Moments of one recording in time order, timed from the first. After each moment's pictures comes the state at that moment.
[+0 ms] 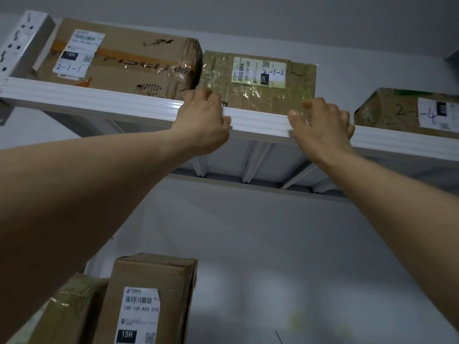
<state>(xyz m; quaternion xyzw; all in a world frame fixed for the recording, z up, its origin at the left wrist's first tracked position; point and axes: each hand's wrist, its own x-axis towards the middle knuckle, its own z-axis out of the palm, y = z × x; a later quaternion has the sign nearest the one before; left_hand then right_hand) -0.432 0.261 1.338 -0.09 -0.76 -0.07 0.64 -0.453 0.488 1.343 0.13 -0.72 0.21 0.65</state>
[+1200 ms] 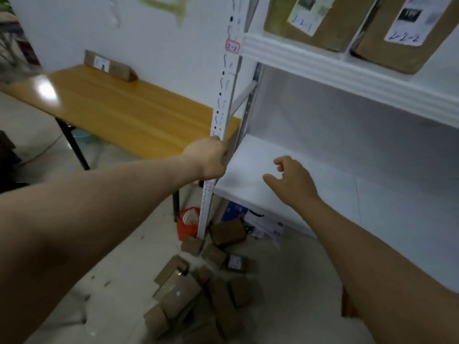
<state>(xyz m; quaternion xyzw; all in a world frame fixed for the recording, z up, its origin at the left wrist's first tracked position) -0.162 -0.080 0.754 0.05 -0.99 -0.09 0.02 -0.225 0.146 0.727 0.20 -0.95 0.26 -0.01</state>
